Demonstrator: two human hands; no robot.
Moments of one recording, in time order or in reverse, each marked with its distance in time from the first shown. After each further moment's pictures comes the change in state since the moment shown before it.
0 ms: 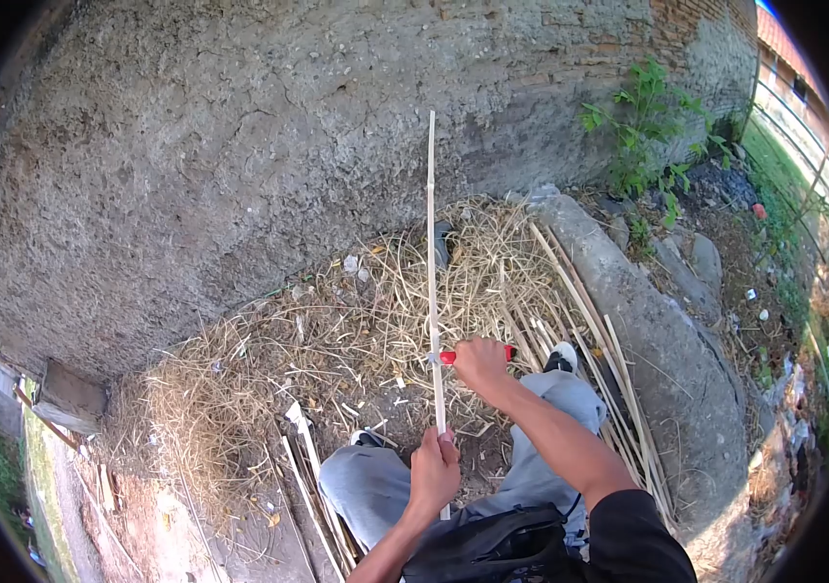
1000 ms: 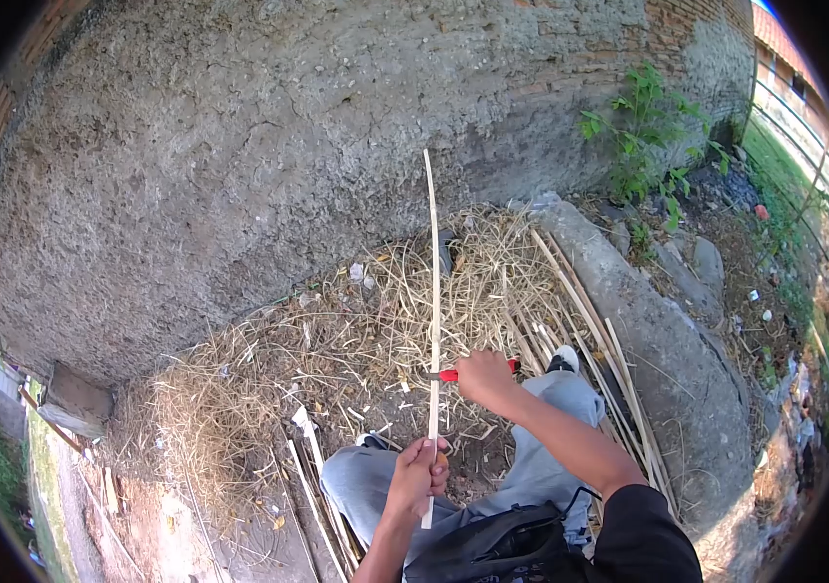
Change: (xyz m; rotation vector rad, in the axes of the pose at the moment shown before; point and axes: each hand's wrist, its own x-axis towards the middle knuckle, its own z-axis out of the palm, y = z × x) left_hand -0.017 0.001 -0.031 -0.957 -0.265 -0.510; right_hand -0.034 -0.007 -0.029 -0.068 -0.027 -0.183
